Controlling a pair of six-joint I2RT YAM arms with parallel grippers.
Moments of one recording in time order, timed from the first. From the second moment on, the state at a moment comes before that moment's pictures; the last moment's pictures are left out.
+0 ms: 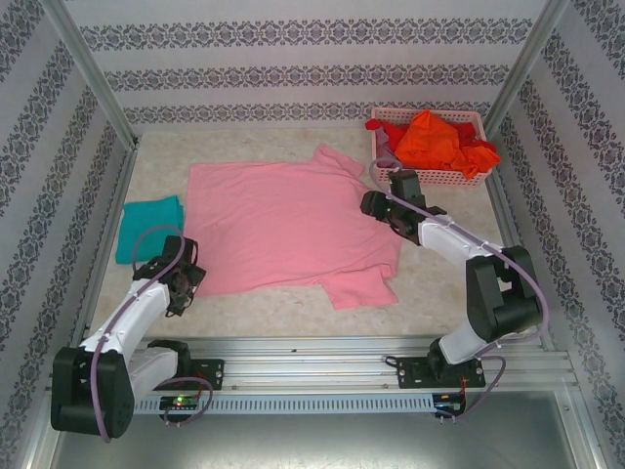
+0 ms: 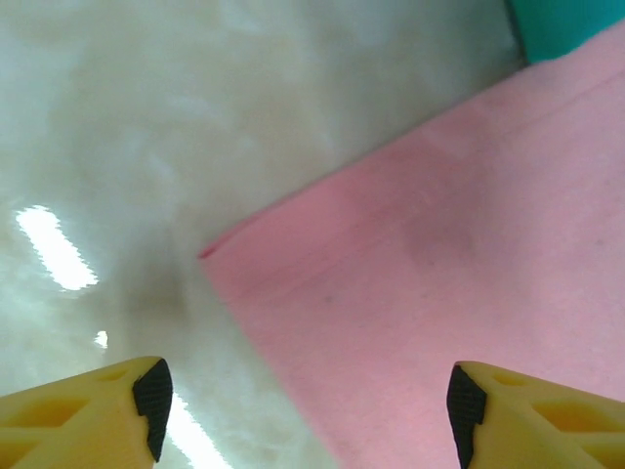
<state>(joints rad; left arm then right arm) -0.04 1.04 0.52 -0.75 -0.19 -1.22 0.27 1.57 0.92 -0.13 -0.08 0.54</state>
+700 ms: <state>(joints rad) 0.04 1.28 0.62 -0.78 -0.23 -1.27 0.32 1.57 0.87 -0.13 -0.08 0.55</state>
